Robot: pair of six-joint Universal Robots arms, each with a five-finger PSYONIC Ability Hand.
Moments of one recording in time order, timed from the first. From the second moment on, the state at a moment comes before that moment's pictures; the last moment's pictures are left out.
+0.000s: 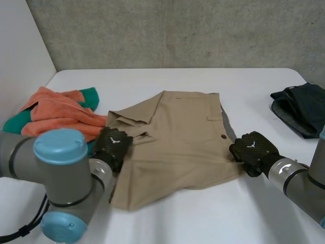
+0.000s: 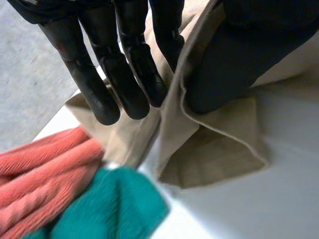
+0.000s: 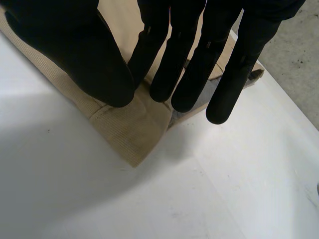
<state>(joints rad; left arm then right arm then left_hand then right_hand) 4.16 -2.06 -1.69 3.43 -1.68 3.65 1.73 -1.14 1.83 -0.22 1.17 2.40 1.11 1.17 1.17 1.18 0.99 1.04 1.17 1.18 1.20 0.99</state>
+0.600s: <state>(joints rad) 3.93 -1.77 -1.88 3.20 -1.72 3.64 1.73 -1.15 1.82 -0.21 1.24 2.41 0.52 0.52 0.53 0.51 0.33 1.04 1.17 1.18 1.20 1.00</state>
